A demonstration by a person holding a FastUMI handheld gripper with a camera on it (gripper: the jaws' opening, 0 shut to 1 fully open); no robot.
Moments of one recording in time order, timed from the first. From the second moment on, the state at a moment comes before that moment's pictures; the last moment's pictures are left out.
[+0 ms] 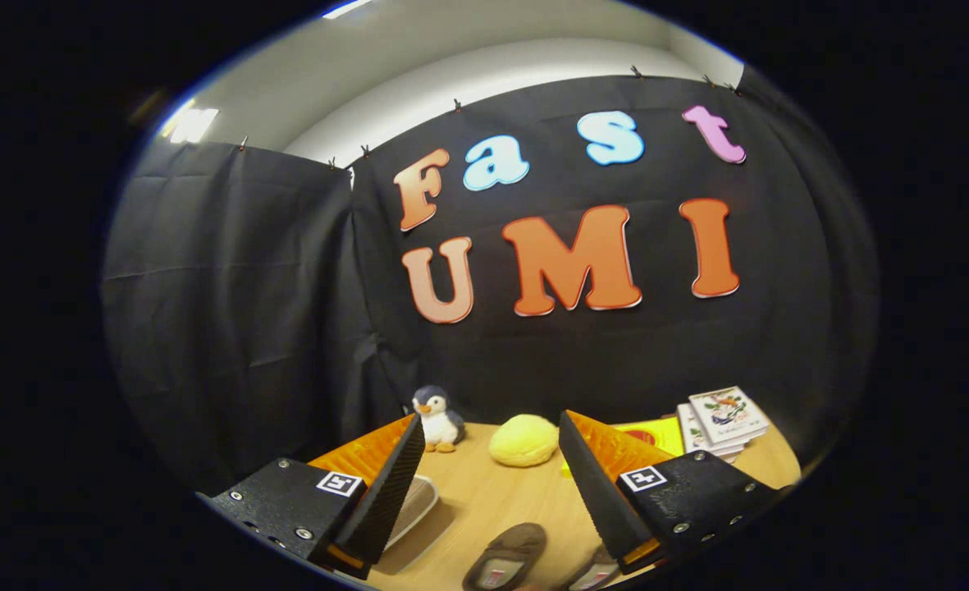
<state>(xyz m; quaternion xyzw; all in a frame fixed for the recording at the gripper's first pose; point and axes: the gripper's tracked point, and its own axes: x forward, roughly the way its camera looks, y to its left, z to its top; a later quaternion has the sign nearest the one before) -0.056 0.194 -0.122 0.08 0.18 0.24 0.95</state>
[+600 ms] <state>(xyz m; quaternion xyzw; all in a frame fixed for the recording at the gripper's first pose) -0.100 0.270 -0.231 0.15 0.36 0.32 0.86</state>
